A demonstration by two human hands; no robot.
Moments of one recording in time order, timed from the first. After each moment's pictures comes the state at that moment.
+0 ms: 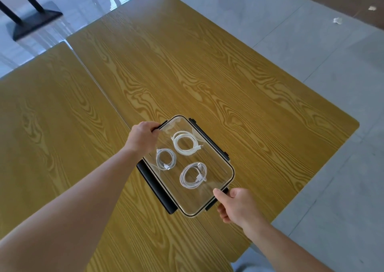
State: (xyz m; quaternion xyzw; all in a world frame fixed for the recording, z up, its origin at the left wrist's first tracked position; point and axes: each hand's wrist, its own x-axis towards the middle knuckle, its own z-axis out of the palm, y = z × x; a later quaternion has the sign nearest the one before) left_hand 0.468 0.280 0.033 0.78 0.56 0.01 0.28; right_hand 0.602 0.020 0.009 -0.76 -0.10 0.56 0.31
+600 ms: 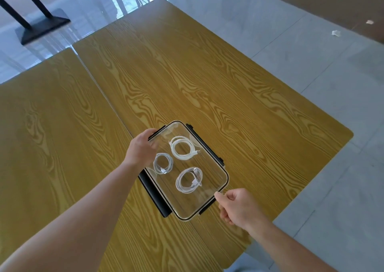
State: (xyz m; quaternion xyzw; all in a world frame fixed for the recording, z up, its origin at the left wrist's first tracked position) left_hand 0.459 0.257 0.024 0.73 0.60 0.03 0.33; right_hand 0.627 0.014 0.019 -0.76 -0.21 0.55 0.27
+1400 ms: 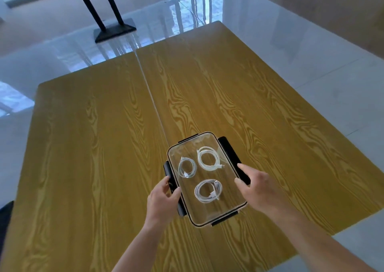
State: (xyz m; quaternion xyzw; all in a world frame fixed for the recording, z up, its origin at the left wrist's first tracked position) left_hand 0.419 0.119 0.018 0.53 0.71 0.21 0.42; right_hand 0.675 0.084 0.045 -0.75 -0.54 0.34 0.18
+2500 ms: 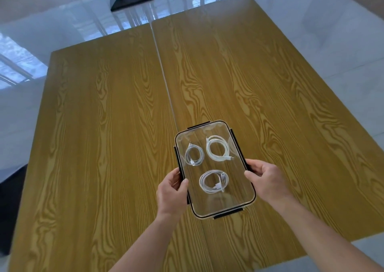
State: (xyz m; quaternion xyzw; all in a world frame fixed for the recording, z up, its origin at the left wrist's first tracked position) left_hand 0.441 0.103 0.007 0.40 0.74 0.30 0.45; right_hand 0.684 0.107 0.001 -0.75 -0.40 0.46 0.27
